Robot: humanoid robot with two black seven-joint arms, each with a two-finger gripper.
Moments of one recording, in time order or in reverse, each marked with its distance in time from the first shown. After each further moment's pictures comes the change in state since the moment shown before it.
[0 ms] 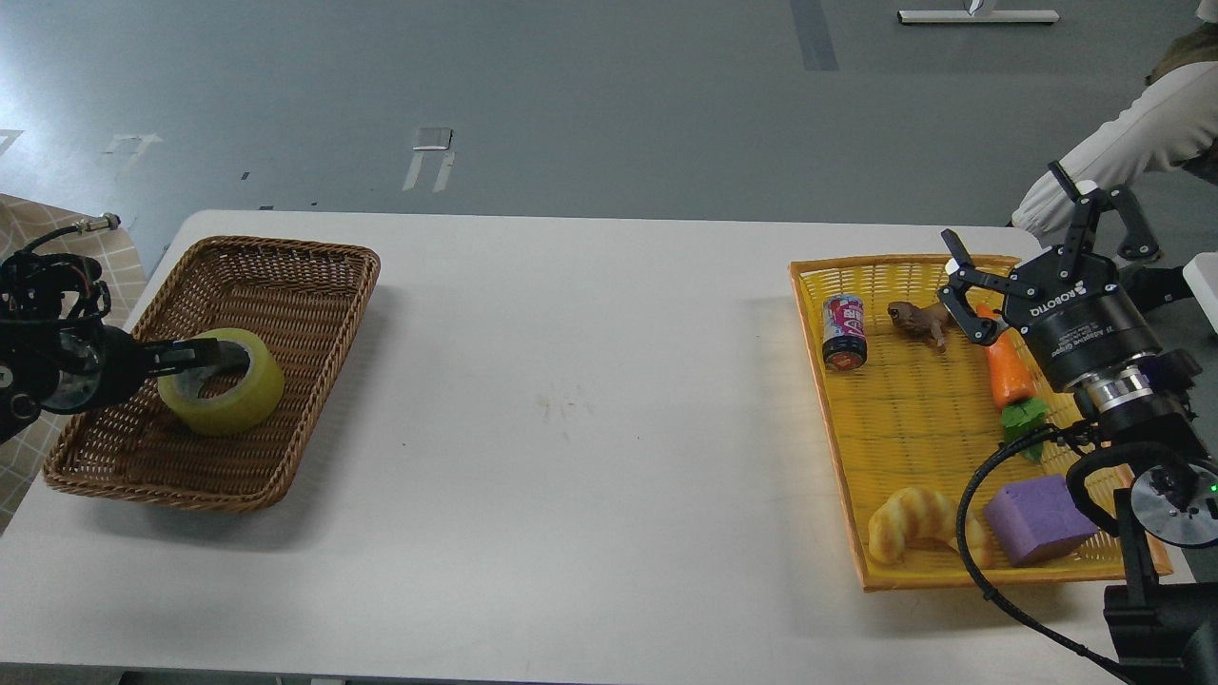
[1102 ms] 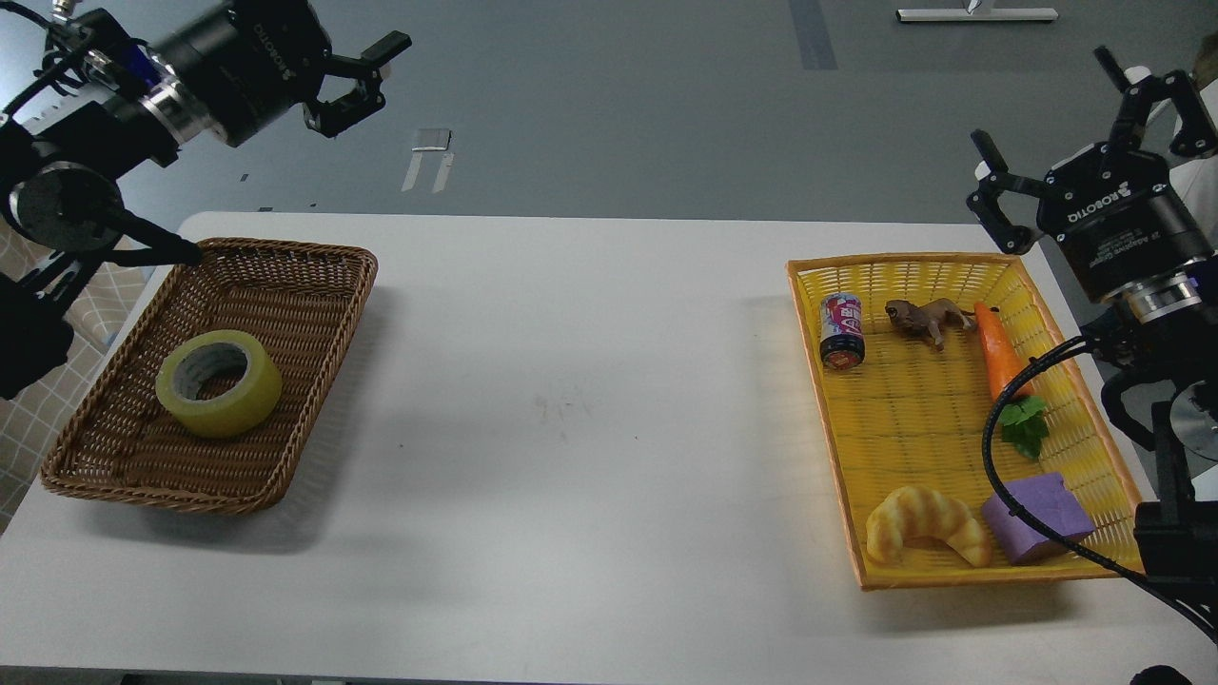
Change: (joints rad) left arm -0.195 -0.262 -0.364 -0.132 -1.195 -0.082 -0.088; right arm 0.184 -0.063 -0.002 -0.009 -0.002 0.000 -0.008
